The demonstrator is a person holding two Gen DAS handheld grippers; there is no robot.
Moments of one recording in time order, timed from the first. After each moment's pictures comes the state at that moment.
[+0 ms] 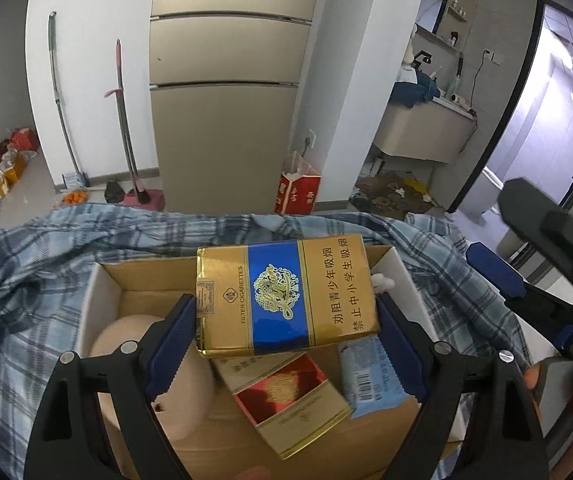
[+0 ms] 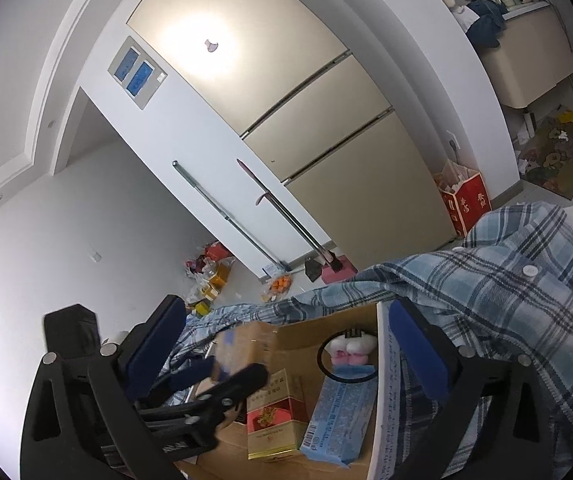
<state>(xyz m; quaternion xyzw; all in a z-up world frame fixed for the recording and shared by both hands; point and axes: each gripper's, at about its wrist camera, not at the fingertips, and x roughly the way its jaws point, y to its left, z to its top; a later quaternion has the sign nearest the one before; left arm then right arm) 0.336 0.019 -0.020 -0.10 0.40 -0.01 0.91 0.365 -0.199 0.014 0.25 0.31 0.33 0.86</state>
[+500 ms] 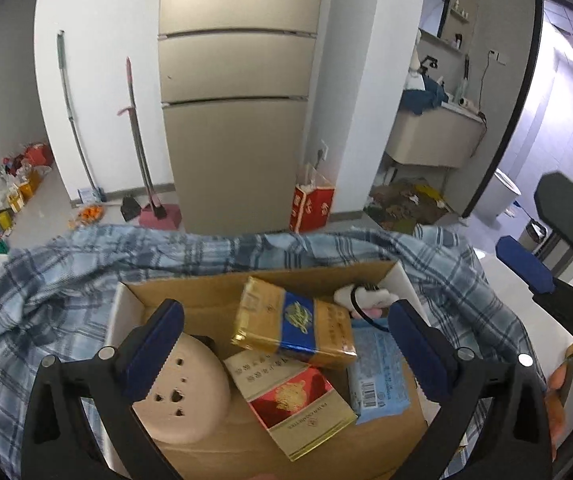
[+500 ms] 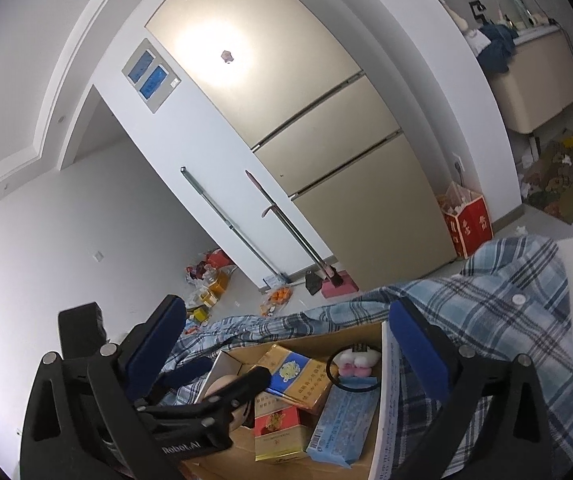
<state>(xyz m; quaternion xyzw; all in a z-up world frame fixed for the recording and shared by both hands) 0.328 0.020 -0.001 -0.07 0.37 0.03 0.92 0.353 -0.203 0.039 0.23 0.28 0.34 0.87</state>
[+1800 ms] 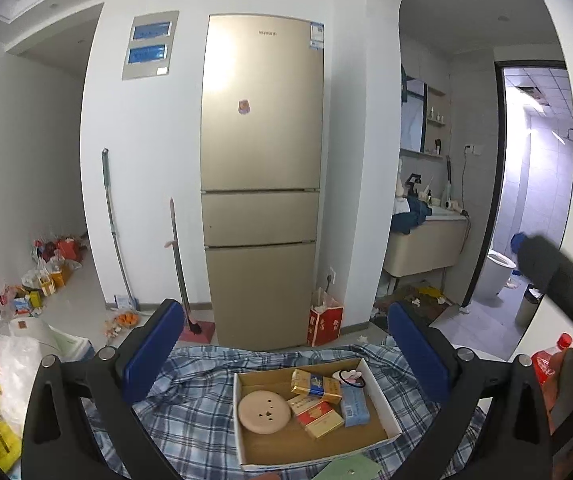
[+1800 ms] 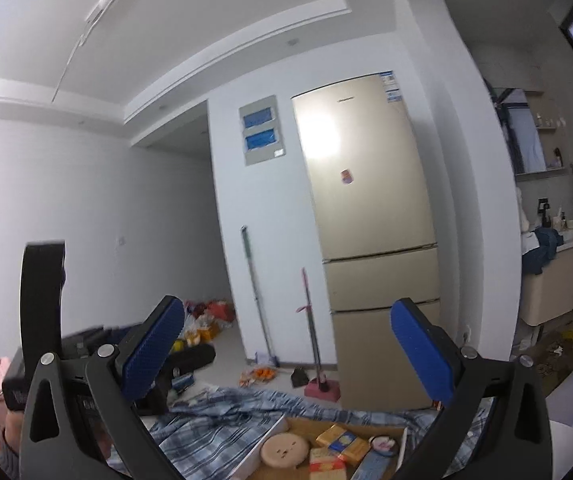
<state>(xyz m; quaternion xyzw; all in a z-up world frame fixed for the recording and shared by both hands) 0.117 0.038 0.217 -0.03 0.16 0.05 0.99 0.164 -0.176 0.228 0.07 0.04 0.38 0.92</state>
